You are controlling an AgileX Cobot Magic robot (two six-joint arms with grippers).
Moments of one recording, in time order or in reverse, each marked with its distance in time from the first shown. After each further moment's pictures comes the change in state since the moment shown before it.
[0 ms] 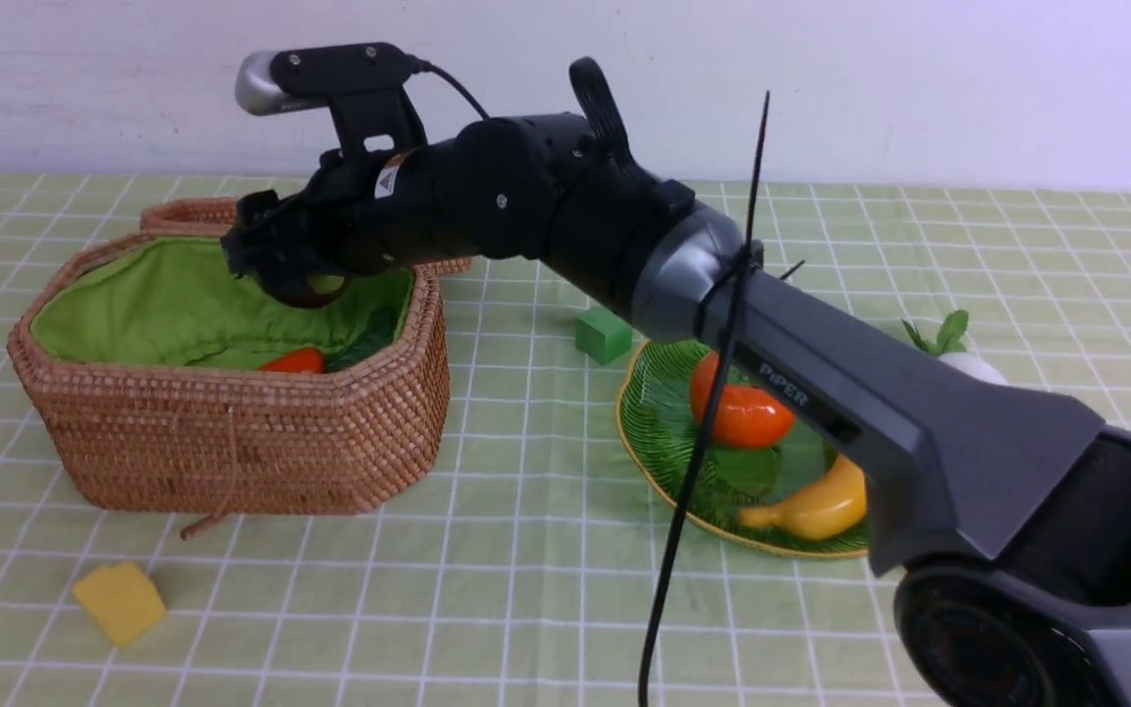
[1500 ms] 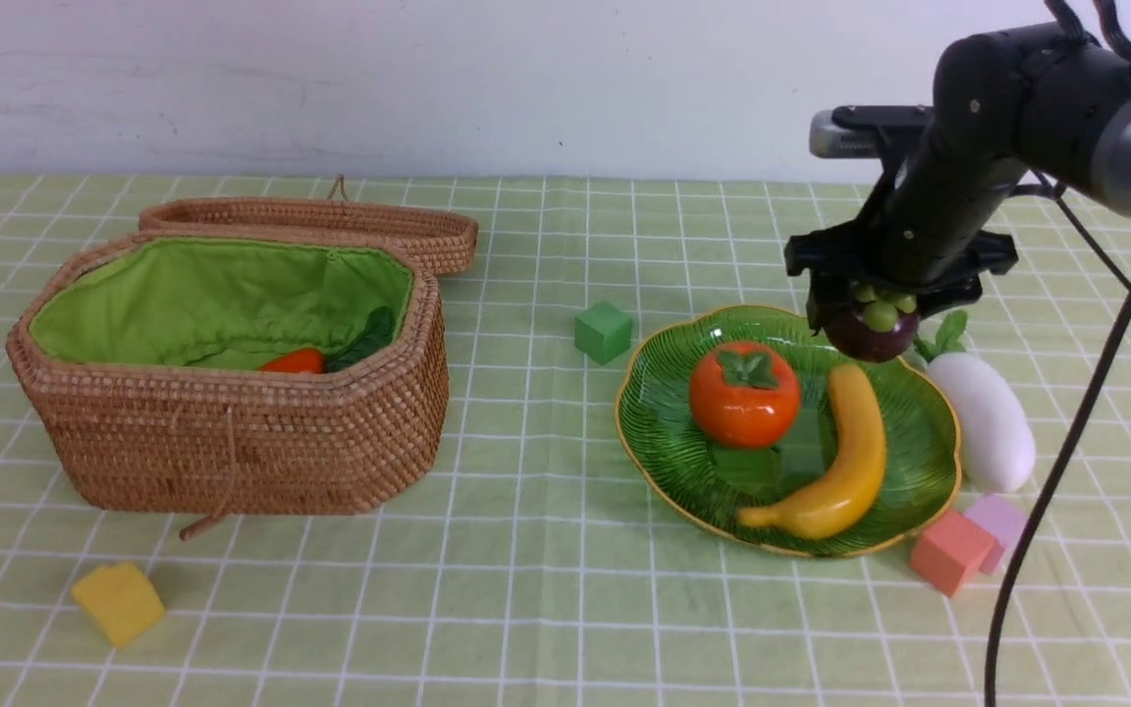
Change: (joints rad) right arm -0.513 -0.310 0.533 -0.355 0.434 0.311; left arm 0.000 0.000 0.000 -0.443 -0.096 0.449
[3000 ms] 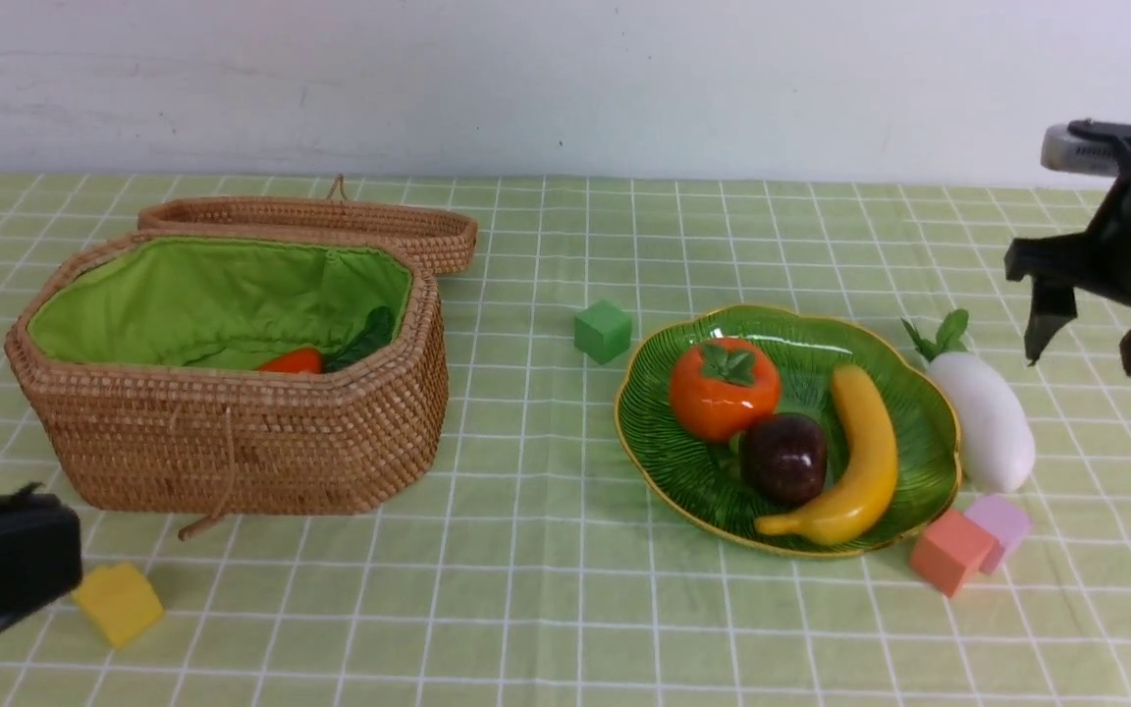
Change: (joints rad) right arm -0.278 -0.094 0.104 0.060 0.156 -0.046; left arm 0.000 0.008 0.000 -0.433 -0.044 0.306
